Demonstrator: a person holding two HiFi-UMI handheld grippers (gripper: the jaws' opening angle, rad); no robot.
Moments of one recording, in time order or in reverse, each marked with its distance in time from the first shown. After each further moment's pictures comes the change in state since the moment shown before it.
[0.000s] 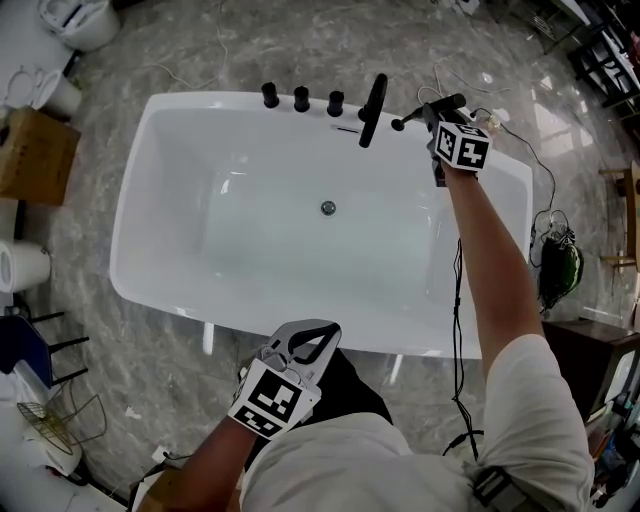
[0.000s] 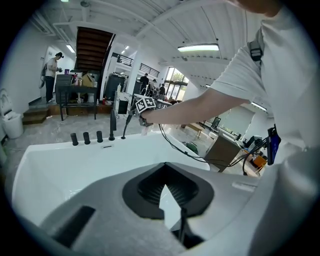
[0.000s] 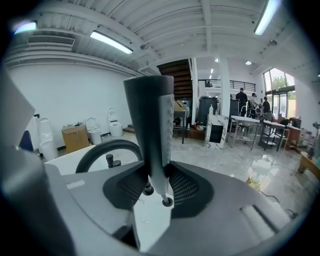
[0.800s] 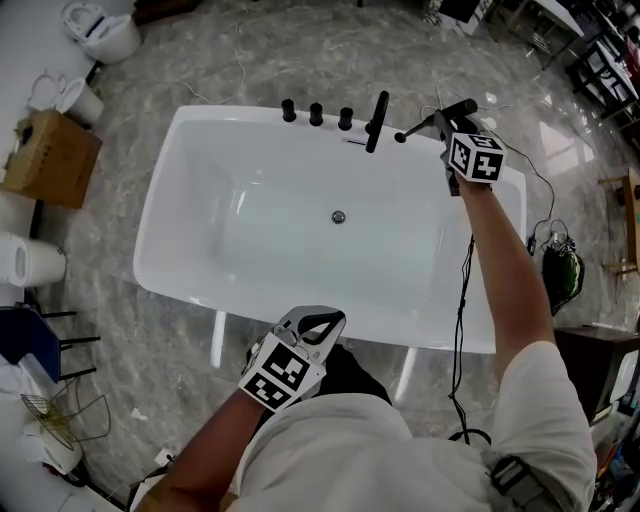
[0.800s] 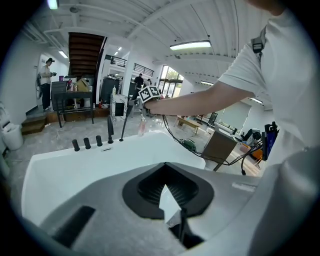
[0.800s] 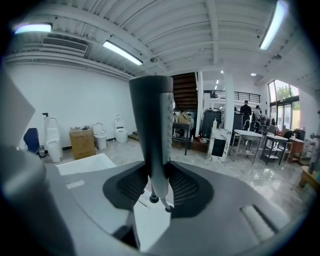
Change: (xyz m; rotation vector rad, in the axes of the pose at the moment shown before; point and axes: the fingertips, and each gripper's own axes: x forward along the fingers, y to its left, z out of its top) left arm -0.044 -0.037 -0.001 0.071 0.024 -0.004; right arm -0.111 0.035 0.080 -0.076 -0.098 0.034
